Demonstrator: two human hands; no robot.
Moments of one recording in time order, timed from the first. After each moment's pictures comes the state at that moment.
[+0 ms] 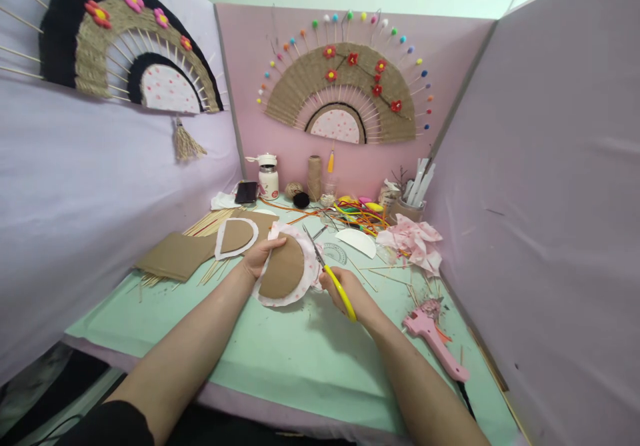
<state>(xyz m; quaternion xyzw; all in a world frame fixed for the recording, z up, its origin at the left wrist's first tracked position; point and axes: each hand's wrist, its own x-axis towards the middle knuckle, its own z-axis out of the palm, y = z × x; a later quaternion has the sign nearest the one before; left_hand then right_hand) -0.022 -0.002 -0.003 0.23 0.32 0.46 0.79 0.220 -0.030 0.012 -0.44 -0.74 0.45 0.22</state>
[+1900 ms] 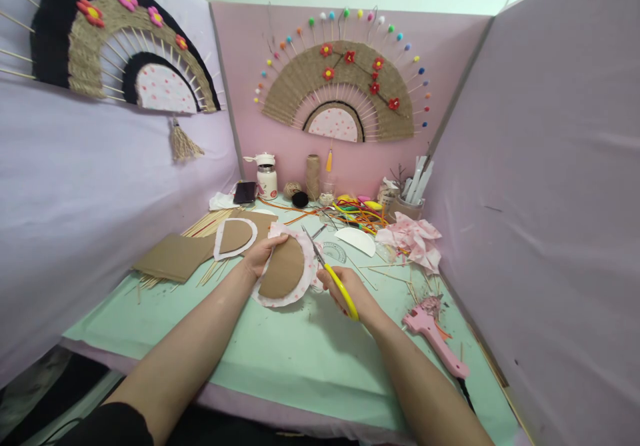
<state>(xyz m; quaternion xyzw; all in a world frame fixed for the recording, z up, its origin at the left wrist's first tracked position) -0.017 0.004 -0.002 0.23 0.34 0.46 0.78 0.219 -0.033 0.014 -0.48 -0.68 0.51 0.24</state>
